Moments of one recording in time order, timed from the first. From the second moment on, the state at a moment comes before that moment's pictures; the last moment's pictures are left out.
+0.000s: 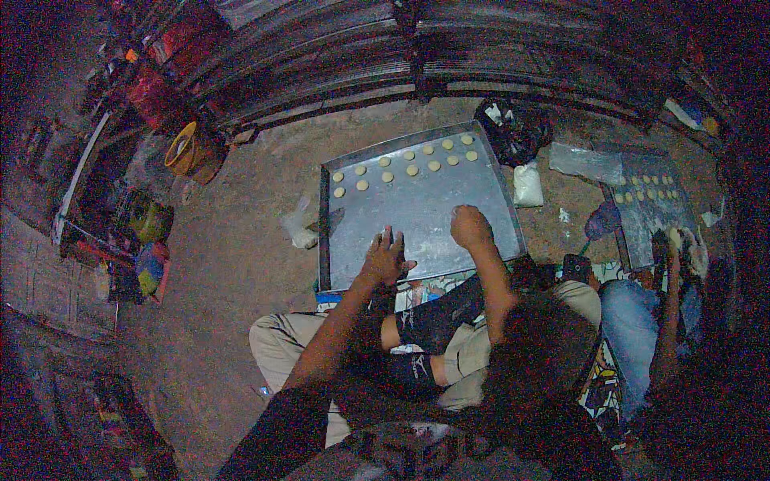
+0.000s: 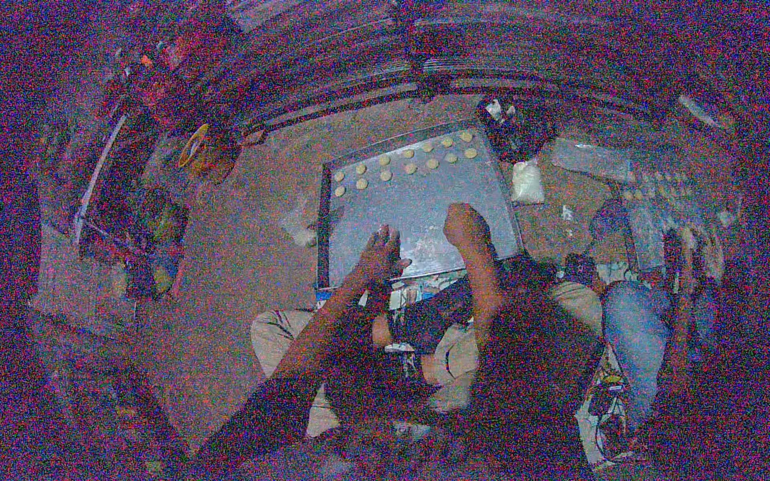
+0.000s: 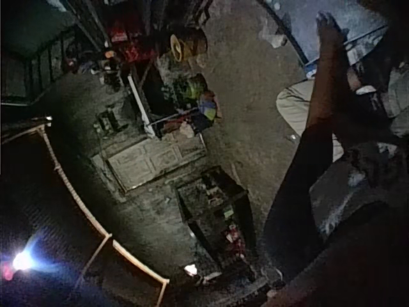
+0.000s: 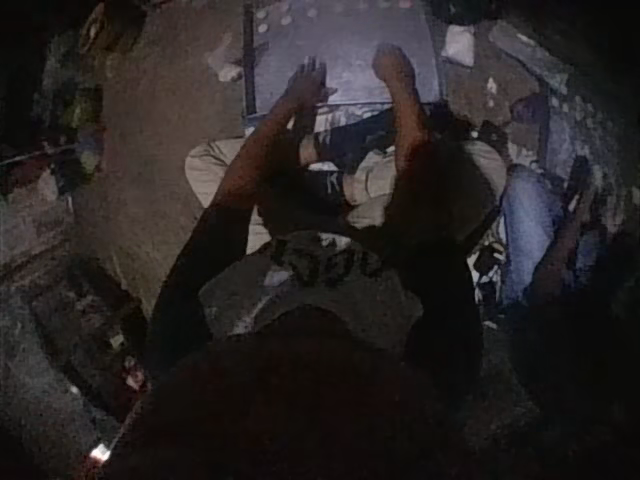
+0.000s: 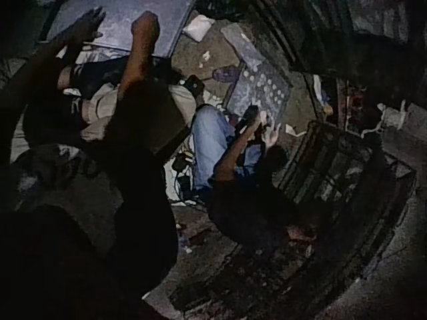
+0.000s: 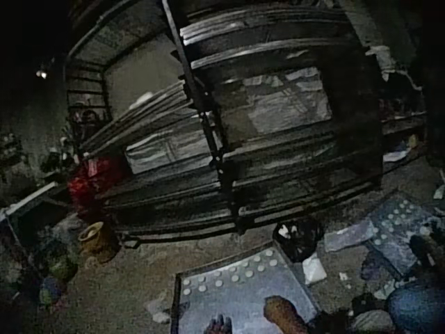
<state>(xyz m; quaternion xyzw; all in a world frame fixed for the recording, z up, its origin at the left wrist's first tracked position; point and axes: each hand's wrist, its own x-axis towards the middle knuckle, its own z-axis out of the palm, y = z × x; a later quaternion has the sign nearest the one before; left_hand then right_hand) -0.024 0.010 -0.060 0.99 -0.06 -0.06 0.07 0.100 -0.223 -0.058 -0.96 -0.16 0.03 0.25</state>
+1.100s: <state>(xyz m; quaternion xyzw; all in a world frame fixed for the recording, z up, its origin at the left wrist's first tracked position) -0.016 0.023 -0.028 0.98 0.08 0.12 0.13 0.094 -0.199 -0.058 -0.95 -0.23 0.01 0.21</state>
